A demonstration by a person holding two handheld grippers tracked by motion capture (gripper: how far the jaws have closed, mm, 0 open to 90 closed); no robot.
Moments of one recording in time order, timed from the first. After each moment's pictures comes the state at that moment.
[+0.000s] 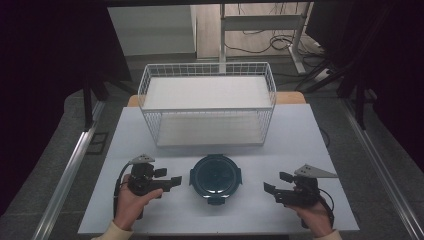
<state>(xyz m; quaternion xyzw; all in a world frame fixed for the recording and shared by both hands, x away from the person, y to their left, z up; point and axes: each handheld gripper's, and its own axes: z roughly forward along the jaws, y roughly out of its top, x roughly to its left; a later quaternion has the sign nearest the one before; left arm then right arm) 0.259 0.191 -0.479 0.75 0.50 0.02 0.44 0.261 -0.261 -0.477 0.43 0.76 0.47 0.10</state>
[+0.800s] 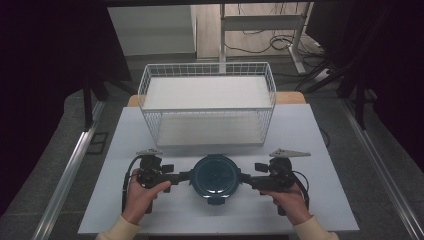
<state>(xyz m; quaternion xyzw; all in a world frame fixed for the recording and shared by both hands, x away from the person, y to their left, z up) 0.277 0.173 -0.475 0.73 0.52 -0.03 0.45 0.291 -0.196 -0.452 0.43 0.76 0.48 0.00</state>
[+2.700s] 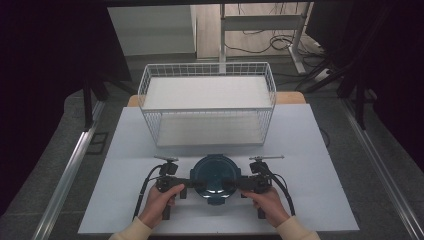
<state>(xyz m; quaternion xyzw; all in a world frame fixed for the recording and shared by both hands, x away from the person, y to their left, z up) 0.290 0.140 -0.526 0.68 0.53 -0.20 0.46 0.309 -0.160 -0.512 0.50 0.74 0.43 -0.13</state>
